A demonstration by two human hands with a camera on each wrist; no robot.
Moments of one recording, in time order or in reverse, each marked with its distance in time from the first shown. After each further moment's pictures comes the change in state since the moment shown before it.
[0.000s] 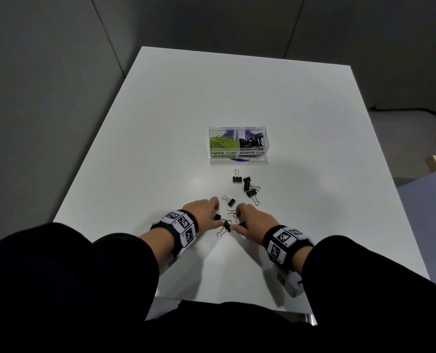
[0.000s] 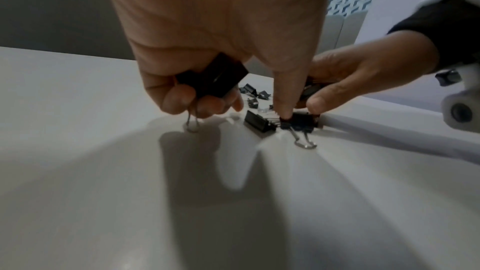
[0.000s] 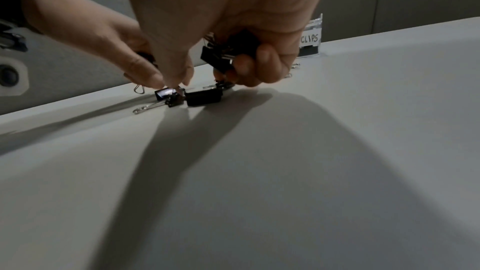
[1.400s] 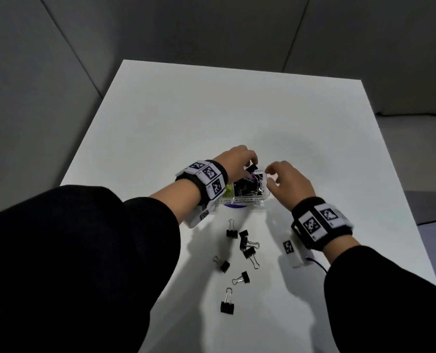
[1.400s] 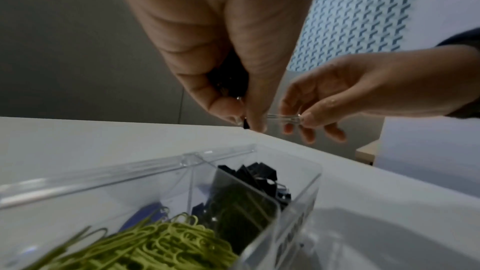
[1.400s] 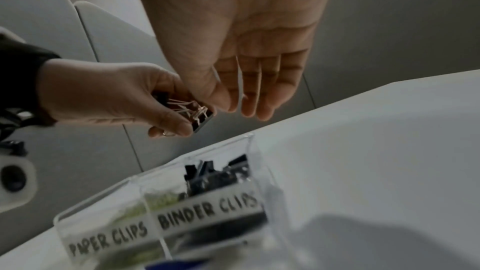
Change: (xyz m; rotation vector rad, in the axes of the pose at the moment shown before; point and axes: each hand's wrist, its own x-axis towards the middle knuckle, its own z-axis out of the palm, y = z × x) left_hand 0.173 0.049 -0.171 -0.075 0.201 0.270; right_hand 0.112 0.059 -0.167 0.113 0.447 0.102
